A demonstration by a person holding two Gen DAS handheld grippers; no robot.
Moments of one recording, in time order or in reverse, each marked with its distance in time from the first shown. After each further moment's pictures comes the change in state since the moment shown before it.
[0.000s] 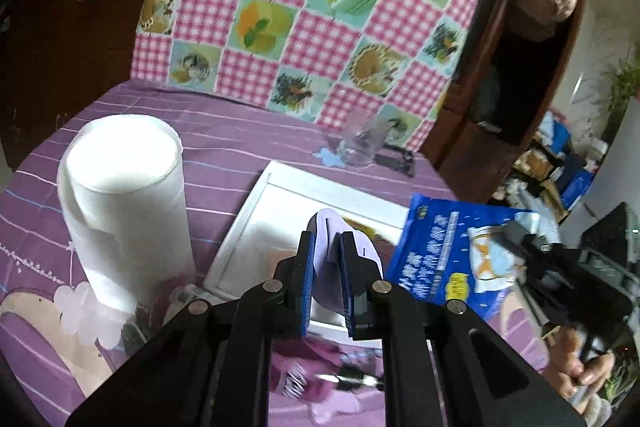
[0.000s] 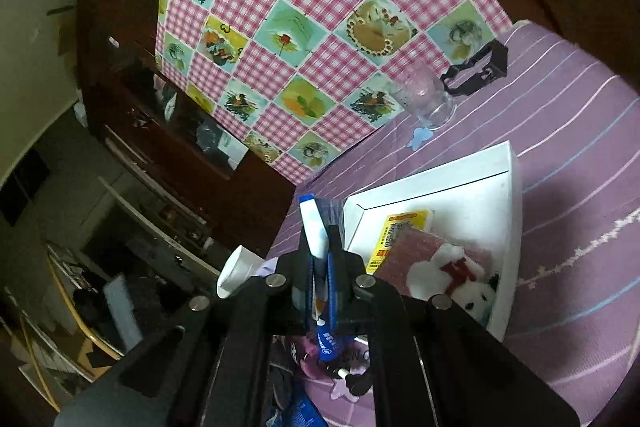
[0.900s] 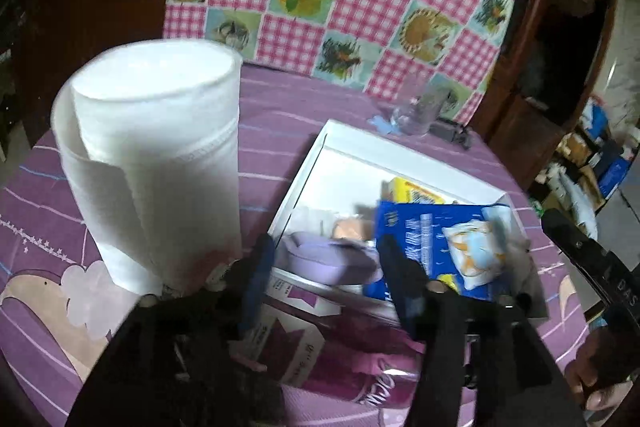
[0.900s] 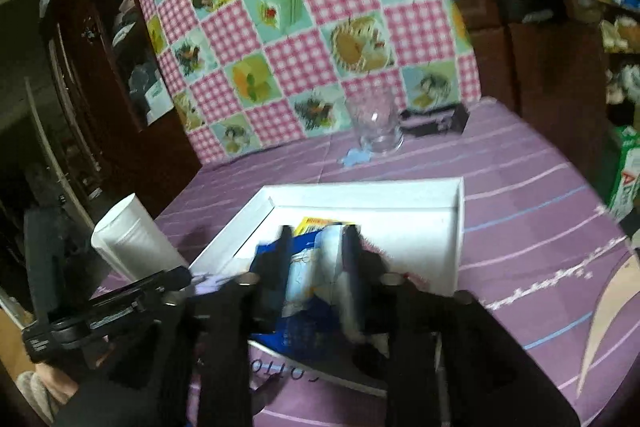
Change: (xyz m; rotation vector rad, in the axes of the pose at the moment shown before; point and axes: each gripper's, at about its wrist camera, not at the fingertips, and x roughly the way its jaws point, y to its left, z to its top) left arm 0.024 0.032 -0.029 -0.004 0.046 0.111; right arm 0.029 0.028 -0.037 -0.390 -0.088 -0.419
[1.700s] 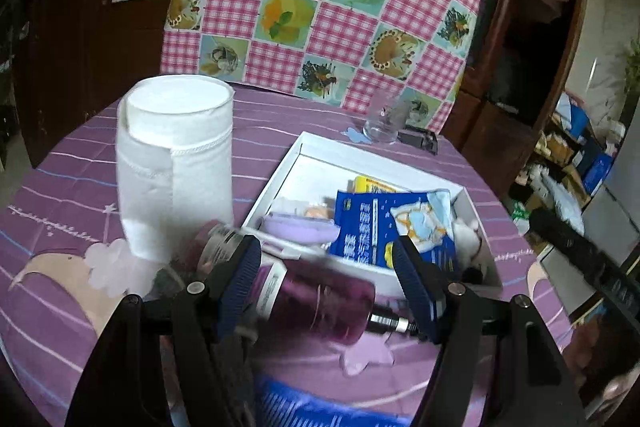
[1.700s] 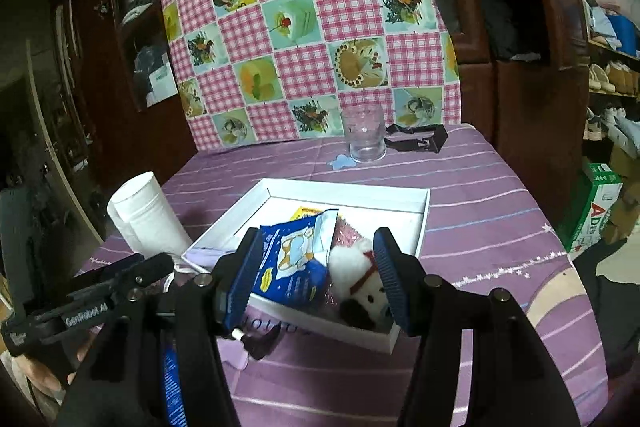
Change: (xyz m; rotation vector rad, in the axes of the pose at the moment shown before) left arm -0.059 -0.019 -0.025 0.044 -0.053 -0.020; right arm -0.060 0.024 0.000 -0.109 0.033 -0.068
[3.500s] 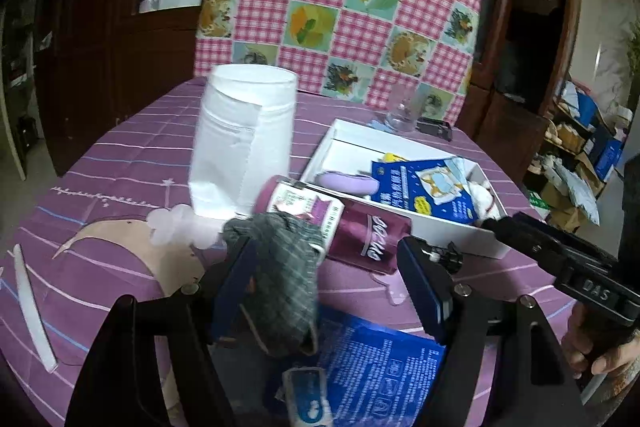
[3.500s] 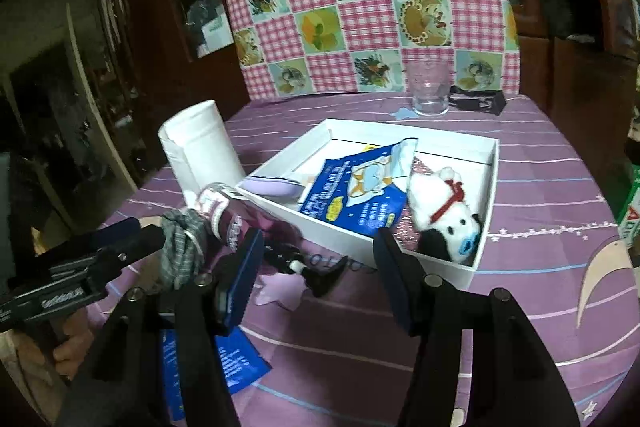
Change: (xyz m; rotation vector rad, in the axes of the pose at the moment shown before) left arm -0.049 0.030 -0.043 0.013 -0.035 0.069; right arm 0.009 0.030 -0.044 -0.084 0.115 0.186
